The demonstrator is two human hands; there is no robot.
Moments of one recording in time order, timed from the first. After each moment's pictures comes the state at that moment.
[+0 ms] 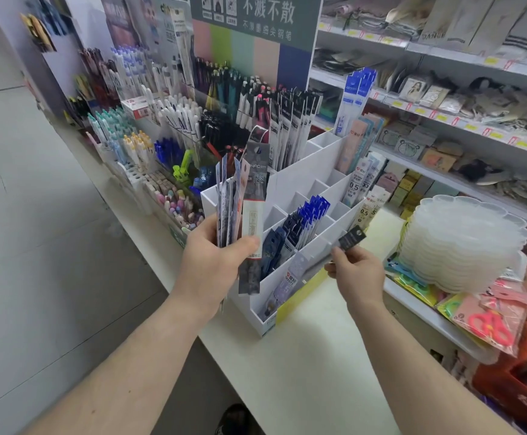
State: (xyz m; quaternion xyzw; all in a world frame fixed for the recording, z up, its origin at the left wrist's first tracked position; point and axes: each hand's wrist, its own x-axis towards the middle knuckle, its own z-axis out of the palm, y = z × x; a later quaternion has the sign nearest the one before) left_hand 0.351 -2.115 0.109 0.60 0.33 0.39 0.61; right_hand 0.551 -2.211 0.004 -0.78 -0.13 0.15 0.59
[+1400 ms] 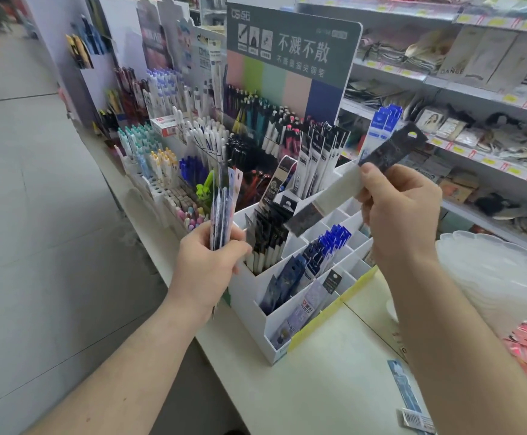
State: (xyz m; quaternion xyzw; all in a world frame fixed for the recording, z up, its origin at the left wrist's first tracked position) left_hand 0.333 -2.076 0.118 0.59 0.38 0.40 0.58; right_hand 0.527 -2.168 0.177 -0.62 -0.29 0.07 0.72
